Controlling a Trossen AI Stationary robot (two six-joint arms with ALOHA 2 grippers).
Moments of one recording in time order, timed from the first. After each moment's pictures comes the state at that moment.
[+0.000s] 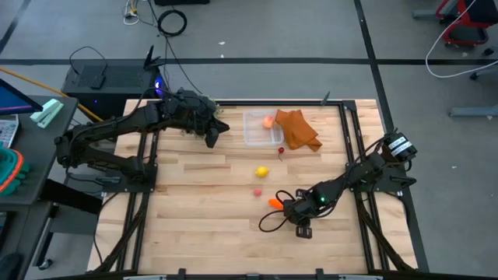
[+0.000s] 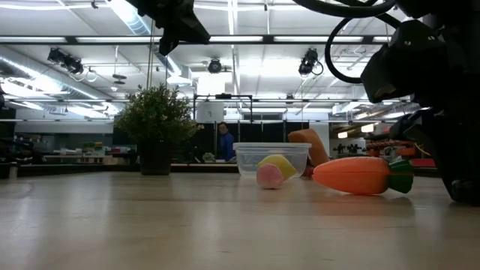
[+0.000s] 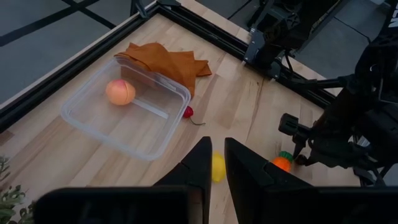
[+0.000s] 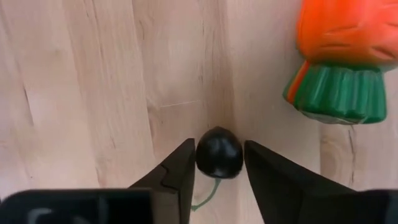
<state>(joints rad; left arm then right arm) 0.34 1.21 1.12 -0.42 0.14 -0.33 0.48 1.67 0.88 -0.44 -0.12 0.63</state>
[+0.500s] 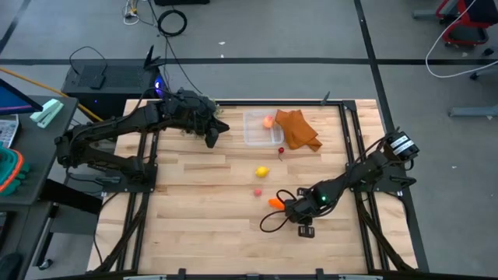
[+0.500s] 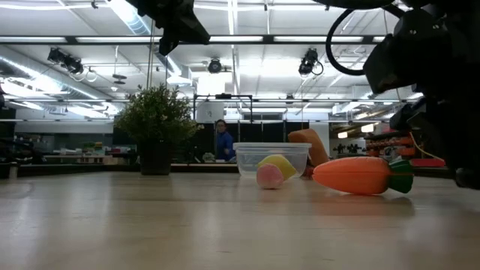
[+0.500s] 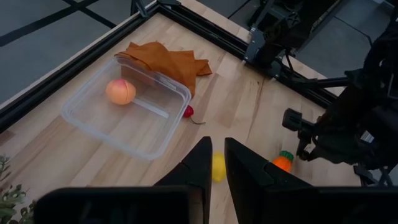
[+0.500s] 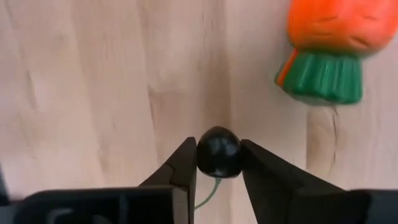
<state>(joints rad) 0.34 1.21 1.12 -0.43 0.14 -0.32 0.48 1.64 0.92 -0.55 -0.13 0.60</state>
